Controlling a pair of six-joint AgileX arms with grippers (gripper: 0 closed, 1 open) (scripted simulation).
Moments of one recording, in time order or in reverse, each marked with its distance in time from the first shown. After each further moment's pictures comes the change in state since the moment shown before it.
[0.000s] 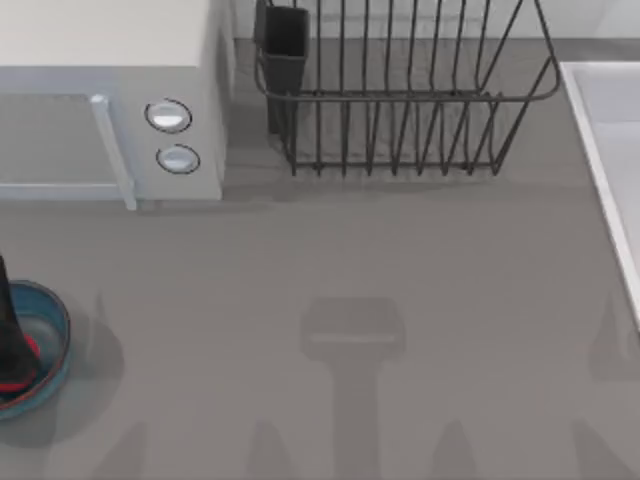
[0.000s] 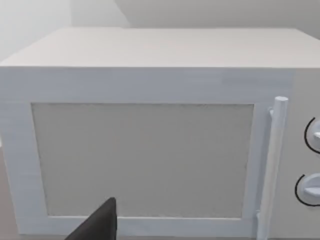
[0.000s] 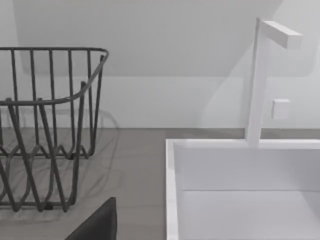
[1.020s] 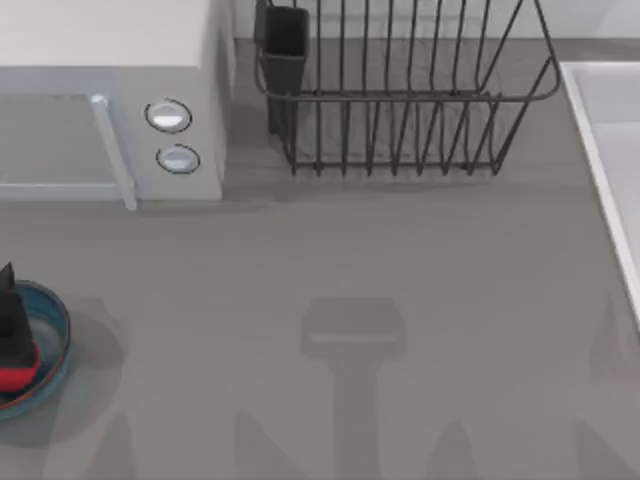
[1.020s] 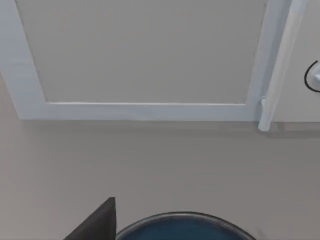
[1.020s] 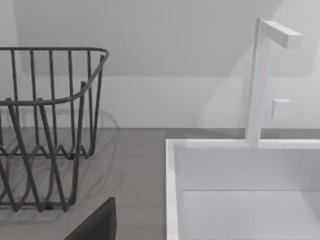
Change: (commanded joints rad) left arm 0.002 0.376 0.283 -0.290 0.000 0.007; right arm 0.000 0.000 0.000 0.000 0.000 0.000
